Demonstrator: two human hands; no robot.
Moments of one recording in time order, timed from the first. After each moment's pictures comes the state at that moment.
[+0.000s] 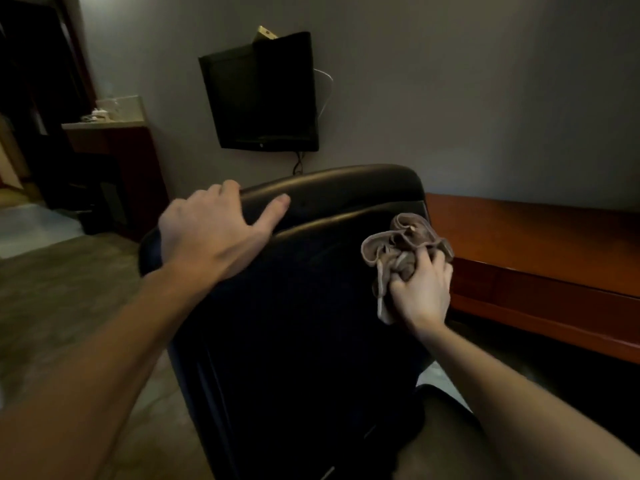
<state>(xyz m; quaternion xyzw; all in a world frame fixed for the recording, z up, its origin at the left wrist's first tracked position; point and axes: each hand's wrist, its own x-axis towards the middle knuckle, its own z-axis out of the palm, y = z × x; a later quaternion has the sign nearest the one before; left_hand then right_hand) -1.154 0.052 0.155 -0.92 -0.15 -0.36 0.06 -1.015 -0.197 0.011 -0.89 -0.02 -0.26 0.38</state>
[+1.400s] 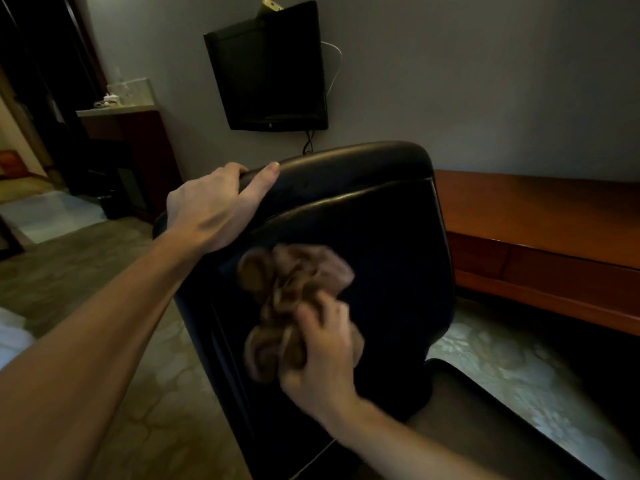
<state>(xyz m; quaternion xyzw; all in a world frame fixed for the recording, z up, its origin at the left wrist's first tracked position) -1.148 0.072 0.160 -0.94 -0.14 -0.30 -0.07 -1.171 -0.100 -0.037 -0.83 -0.30 -0.25 0.40</state>
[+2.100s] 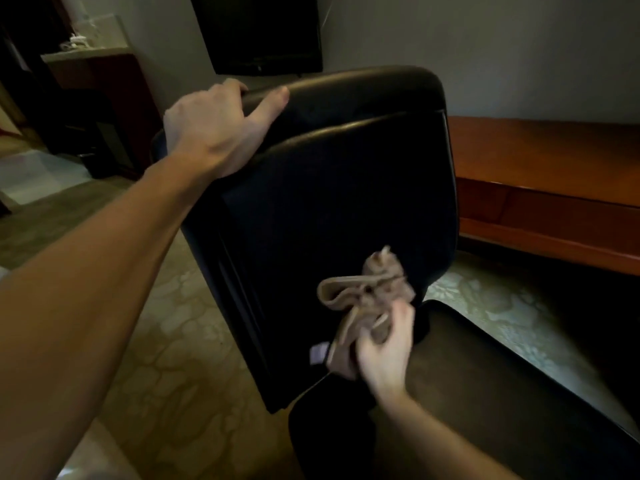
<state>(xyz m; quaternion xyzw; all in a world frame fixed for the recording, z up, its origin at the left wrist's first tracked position) -1.142 0.063 0.157 -0.93 -0.11 -0.35 0.01 -1.182 -0.160 -0.149 -0.76 -0.03 -0.18 0.62</state>
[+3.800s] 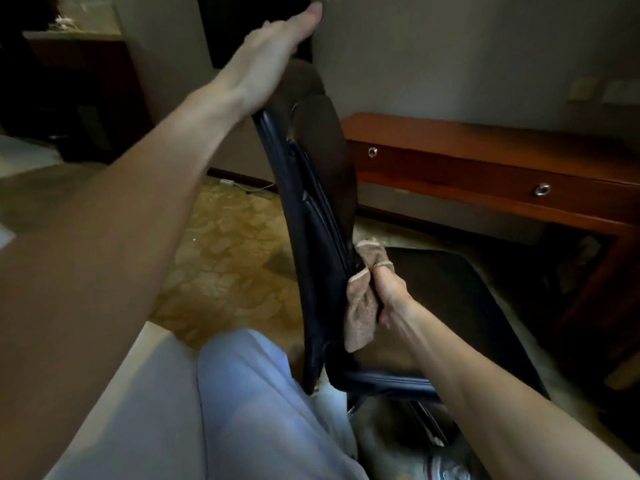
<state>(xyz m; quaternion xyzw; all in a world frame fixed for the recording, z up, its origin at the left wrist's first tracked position) -1.442 0.038 0.172 -0.81 0.14 -0.21 -0.54 -1.410 -0.188 -0.093 -0.62 0.20 0.11 0.75</state>
